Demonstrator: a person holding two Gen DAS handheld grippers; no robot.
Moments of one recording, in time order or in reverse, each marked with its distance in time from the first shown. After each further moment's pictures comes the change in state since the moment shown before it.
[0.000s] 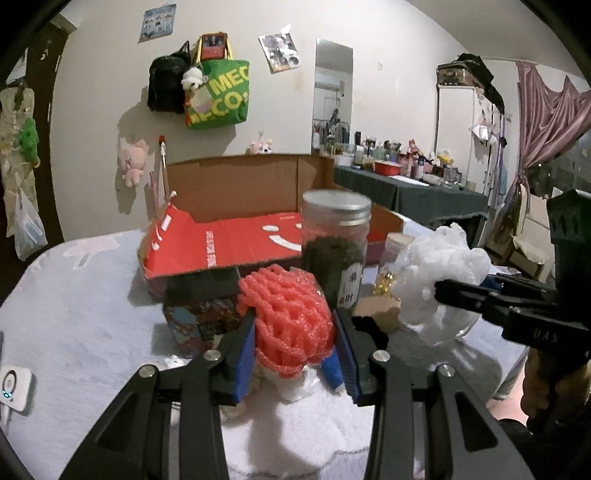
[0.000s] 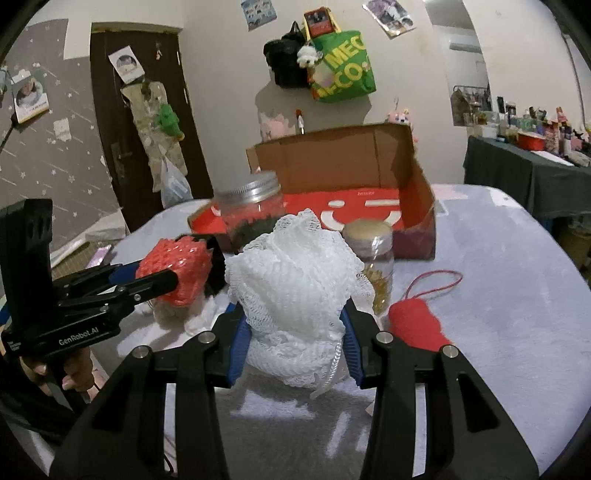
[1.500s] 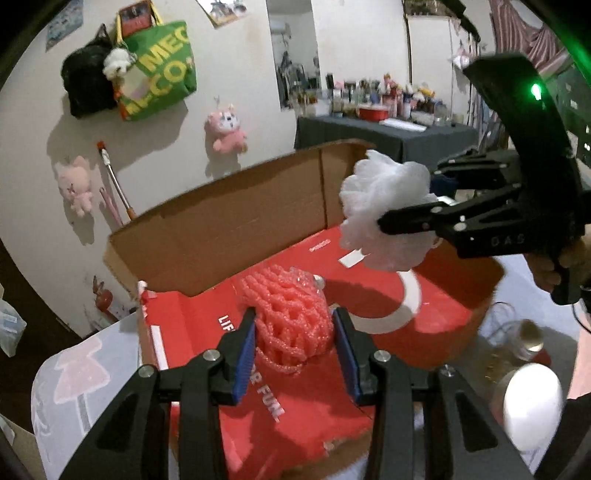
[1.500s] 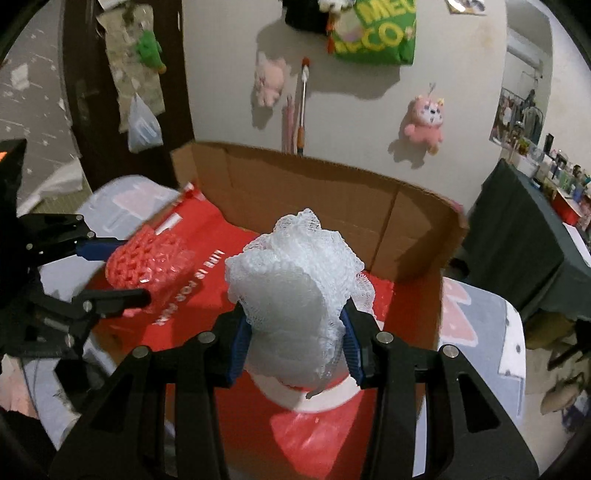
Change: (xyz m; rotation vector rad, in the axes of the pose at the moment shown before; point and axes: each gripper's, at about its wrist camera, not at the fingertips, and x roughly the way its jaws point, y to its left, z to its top) left arm 0.185 0.076 0.162 0.243 0.263 -0.080; right arm 0.219 -0.045 0.210 -0.219 0.331 -0.076
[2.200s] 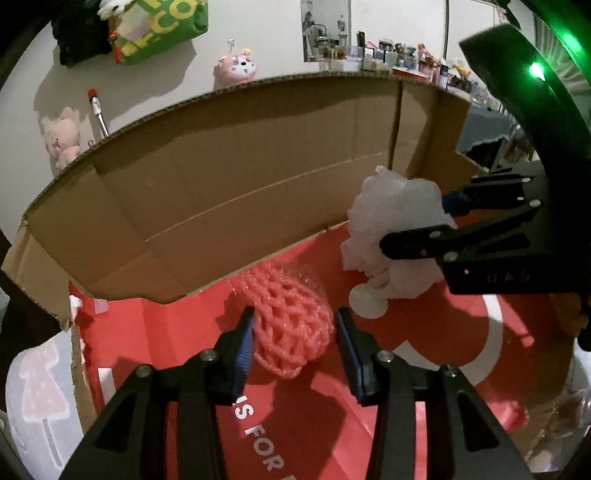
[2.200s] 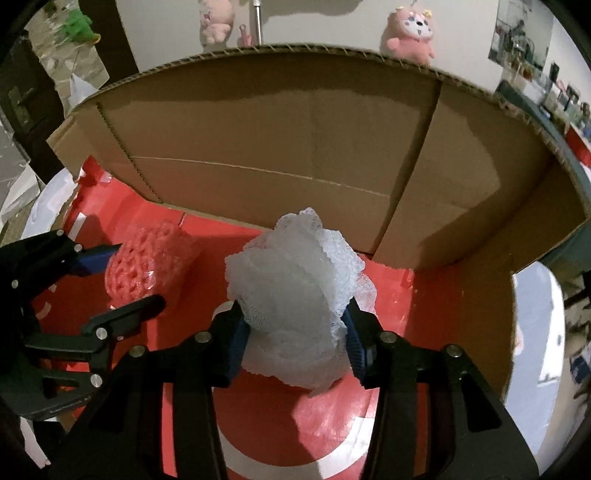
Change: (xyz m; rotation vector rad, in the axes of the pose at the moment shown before) left arm 0.114 0.035 0.014 -0.084 0.159 0.005; right arm 0.128 -0.044 0.021 0.166 0.267 -0.018
